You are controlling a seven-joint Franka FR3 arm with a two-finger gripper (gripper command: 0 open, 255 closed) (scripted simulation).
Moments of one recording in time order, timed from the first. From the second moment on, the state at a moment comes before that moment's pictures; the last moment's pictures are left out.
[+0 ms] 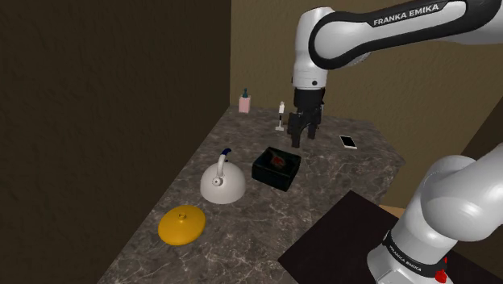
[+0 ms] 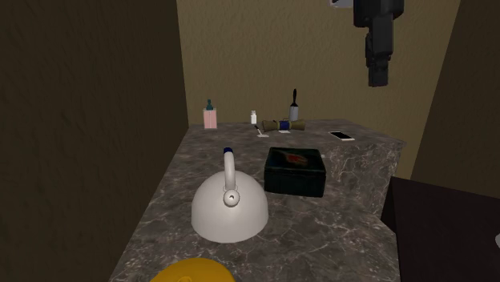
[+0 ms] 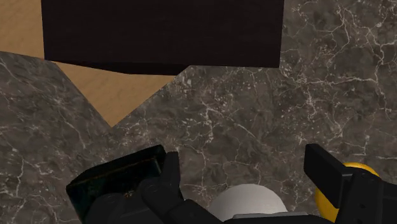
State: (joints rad) arm 0.09 -0.50 0.12 -2.41 0.12 1.75 0.06
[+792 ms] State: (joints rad) arm 0.15 -0.11 0.27 -2.23 0.12 1.98 0.25
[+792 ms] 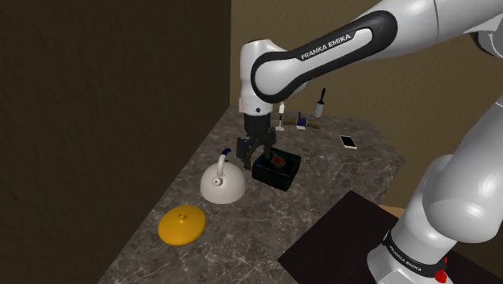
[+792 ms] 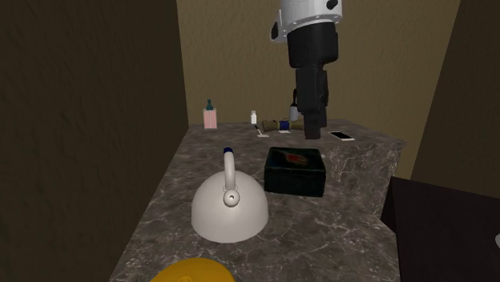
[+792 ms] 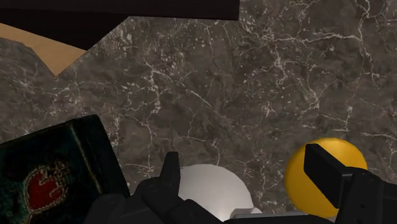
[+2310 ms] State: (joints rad) arm 0.41 0.78 0.29 -1.37 -0.11 1.98 0.58
